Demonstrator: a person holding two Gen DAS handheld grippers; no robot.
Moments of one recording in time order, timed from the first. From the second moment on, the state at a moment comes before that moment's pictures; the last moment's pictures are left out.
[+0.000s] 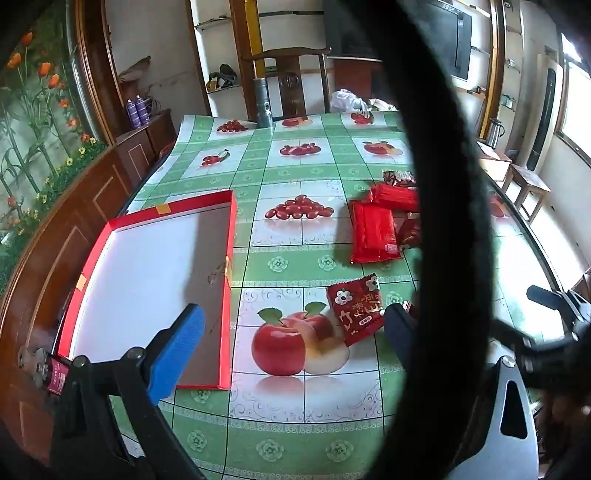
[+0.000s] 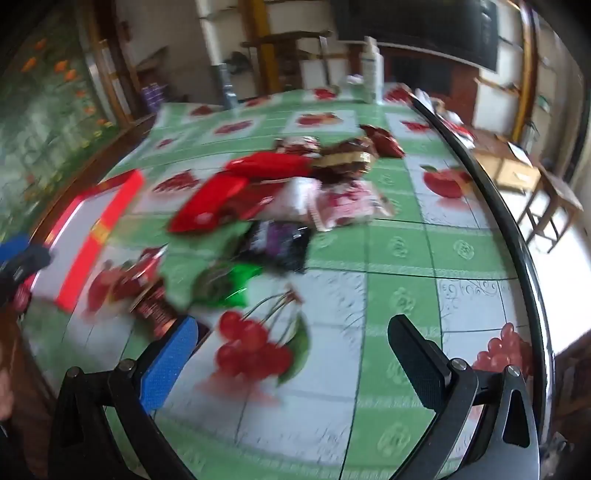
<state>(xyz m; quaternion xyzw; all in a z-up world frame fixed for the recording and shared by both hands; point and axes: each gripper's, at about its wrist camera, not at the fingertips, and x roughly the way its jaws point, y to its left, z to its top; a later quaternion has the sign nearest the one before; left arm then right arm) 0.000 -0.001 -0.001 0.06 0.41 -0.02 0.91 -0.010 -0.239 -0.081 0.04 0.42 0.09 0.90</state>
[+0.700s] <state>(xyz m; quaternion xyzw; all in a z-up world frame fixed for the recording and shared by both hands) 0.005 0.001 -0.001 0.05 0.42 -0.02 0.91 -0.029 -0.201 -0.056 0.02 0.39 0.16 0.91</state>
